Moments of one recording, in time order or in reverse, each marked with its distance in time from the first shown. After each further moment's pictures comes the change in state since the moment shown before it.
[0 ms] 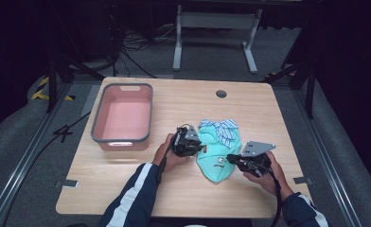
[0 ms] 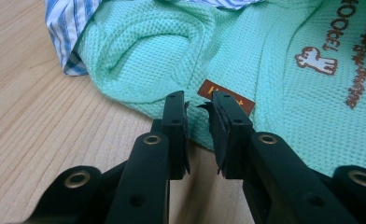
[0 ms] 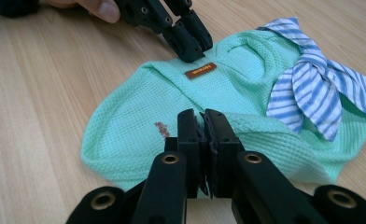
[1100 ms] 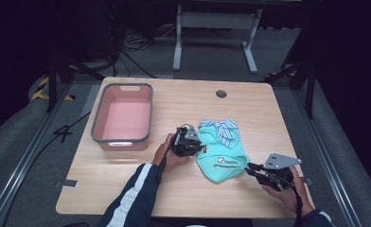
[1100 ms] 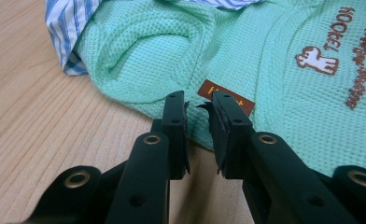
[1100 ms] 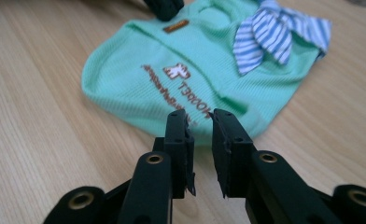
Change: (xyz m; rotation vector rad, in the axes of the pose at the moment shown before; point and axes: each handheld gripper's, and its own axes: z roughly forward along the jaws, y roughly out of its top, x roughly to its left) left arm 0.000 0.000 0.000 -0.001 -0.005 -0.006; right arm 0.003 -0.043 -0.047 -0.002 -0.082 0.086
